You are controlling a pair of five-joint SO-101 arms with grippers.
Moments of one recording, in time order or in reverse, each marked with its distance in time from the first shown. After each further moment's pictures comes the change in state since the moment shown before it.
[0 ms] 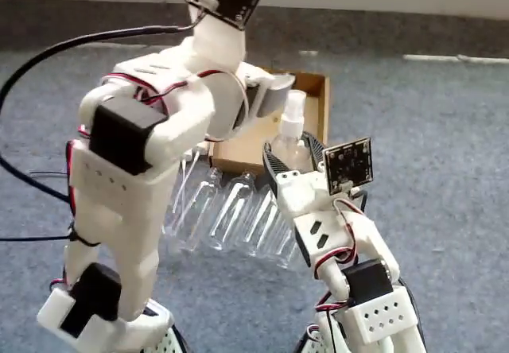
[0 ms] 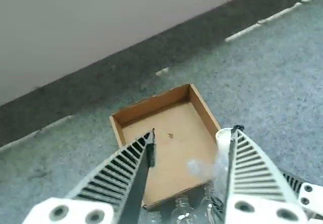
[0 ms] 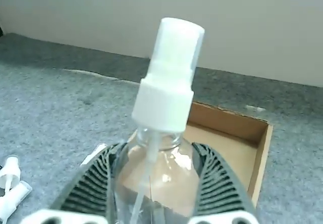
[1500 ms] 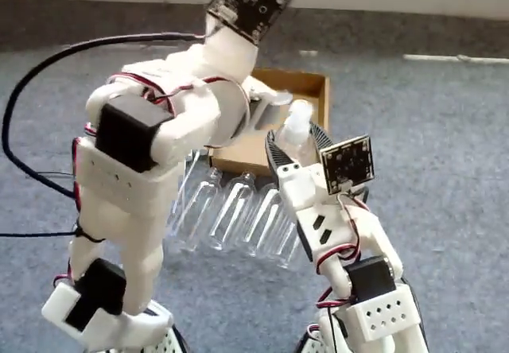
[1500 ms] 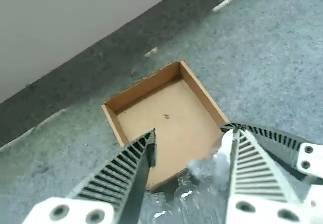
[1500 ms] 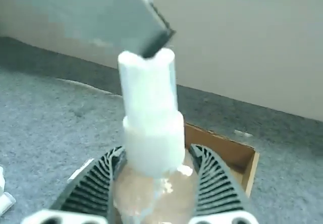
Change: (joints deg) left arm -0.6 2.8 -1.8 5.5 -4.6; right arm 0.9 1.7 -3.3 -3.3 4.9
